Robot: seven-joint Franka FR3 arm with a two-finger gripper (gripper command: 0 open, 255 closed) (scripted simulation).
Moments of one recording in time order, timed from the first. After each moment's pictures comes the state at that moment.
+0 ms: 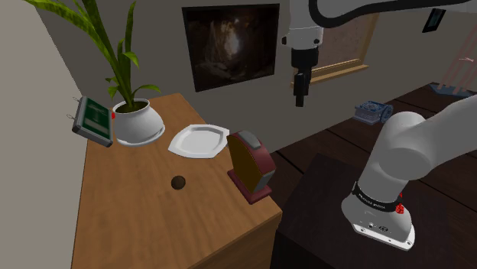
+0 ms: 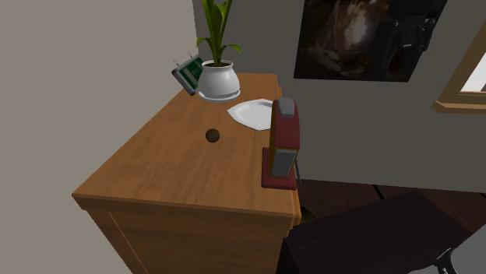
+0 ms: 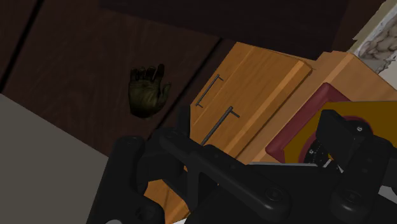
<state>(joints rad) 0.00 -0.75 0.05 -2.42 0.02 1.56 -0.16</state>
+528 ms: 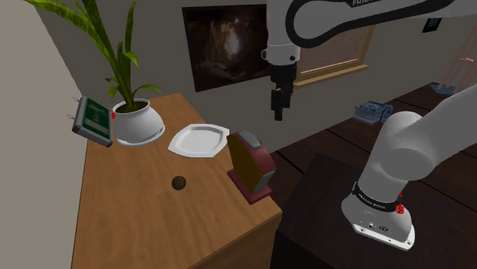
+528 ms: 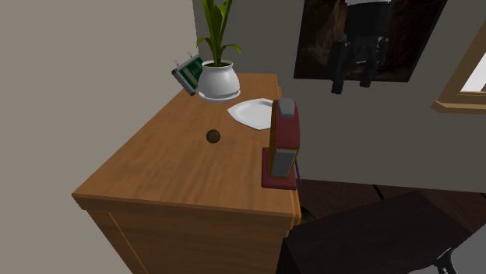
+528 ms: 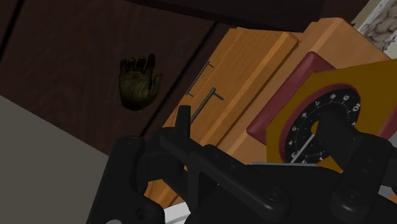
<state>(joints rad) 0.03 -0.62 0.16 -2.42 0.09 1.70 -0.04</state>
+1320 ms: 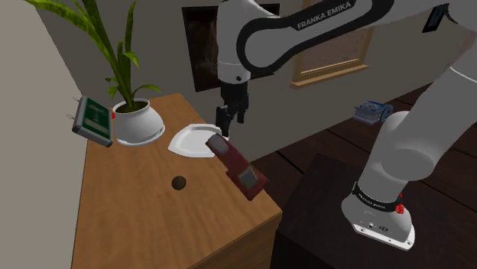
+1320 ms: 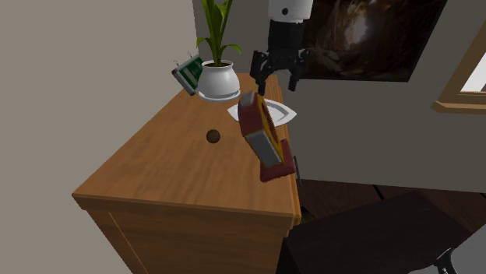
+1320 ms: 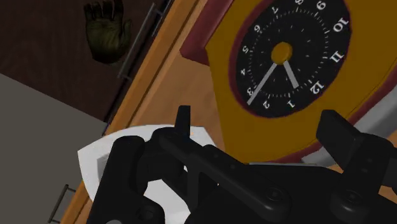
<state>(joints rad) 0.06 -0.29 0.35 -2.24 0.12 2.02 0.22</state>
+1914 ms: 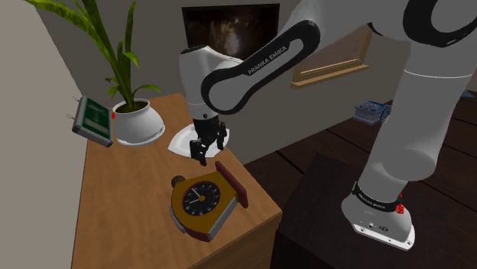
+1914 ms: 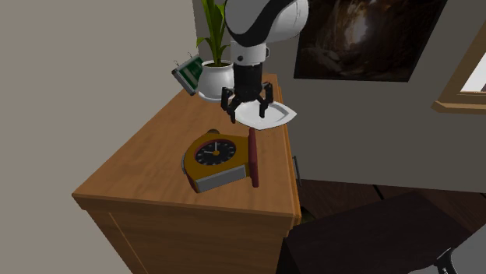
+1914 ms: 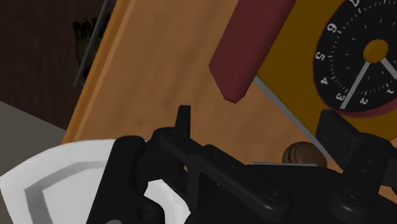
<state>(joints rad) 0.09 0.09 0.43 -2.07 -0.02 2.11 0.44</state>
